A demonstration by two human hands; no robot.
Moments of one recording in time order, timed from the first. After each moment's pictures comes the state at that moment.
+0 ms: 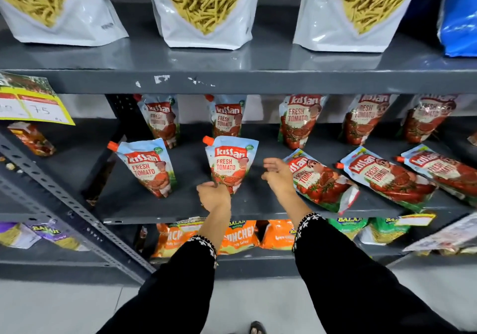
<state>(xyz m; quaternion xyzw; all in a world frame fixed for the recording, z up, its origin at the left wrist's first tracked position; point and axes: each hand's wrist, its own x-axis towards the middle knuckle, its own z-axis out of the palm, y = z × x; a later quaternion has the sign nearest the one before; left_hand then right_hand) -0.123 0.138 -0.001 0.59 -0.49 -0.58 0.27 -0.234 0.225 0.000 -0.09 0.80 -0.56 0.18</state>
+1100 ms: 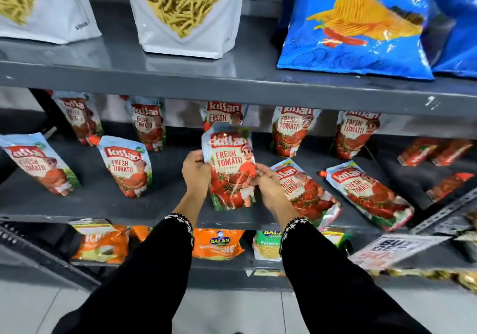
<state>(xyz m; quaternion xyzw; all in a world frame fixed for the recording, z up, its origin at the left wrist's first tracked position) -0.282 0.272 0.026 0.44 -0.62 -0.55 0.34 -0.379 0.401 0.006 -0.05 0.68 -0.66 0.31</state>
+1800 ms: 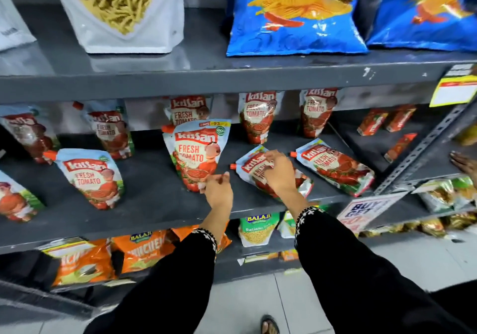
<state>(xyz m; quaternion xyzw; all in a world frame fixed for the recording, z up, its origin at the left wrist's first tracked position) -0.309 0.373 -0.008 0.47 -0.63 -0.58 0.20 -0.395 0.481 0.026 -0.15 0.91 -0.39 0.01</state>
